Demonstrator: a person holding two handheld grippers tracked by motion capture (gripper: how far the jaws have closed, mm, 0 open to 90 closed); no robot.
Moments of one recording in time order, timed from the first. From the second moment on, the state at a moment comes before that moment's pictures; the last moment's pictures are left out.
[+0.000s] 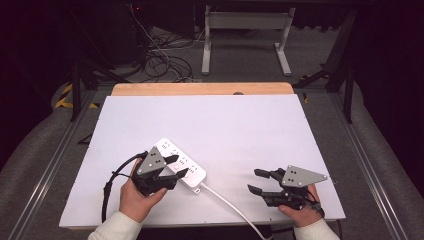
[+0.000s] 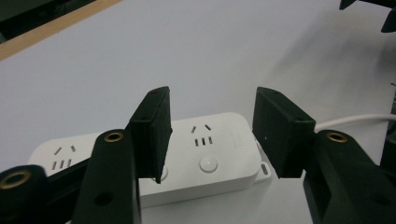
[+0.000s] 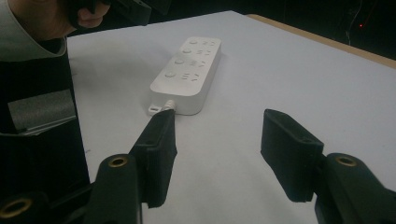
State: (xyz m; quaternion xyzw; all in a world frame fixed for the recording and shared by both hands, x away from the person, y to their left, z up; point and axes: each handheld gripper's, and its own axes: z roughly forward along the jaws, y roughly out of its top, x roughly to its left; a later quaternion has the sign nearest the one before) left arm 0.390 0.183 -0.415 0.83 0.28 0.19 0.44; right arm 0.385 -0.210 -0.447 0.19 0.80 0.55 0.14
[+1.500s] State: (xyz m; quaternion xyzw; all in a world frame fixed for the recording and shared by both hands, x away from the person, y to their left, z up) left arm 0.433 0.141 -0.426 0.92 0.31 0.07 0.23; right arm 0.386 -0.210 -0.449 0.20 0.80 0.54 0.13
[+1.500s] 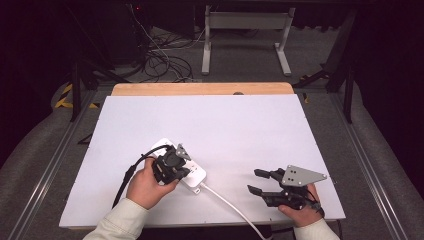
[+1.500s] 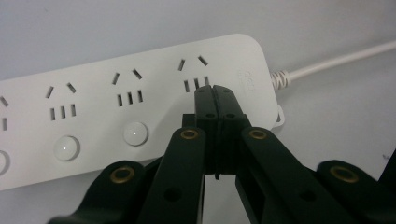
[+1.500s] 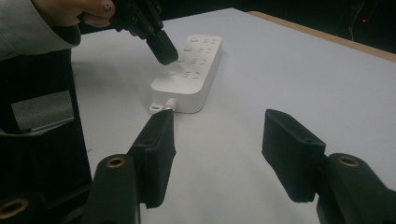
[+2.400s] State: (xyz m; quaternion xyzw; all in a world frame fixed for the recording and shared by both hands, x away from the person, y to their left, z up) left arm 0.442 0.140 -0.436 0.91 0.33 0.05 0.23; right arm 0.386 -0.211 -0.449 0.19 0.80 0.55 0.13
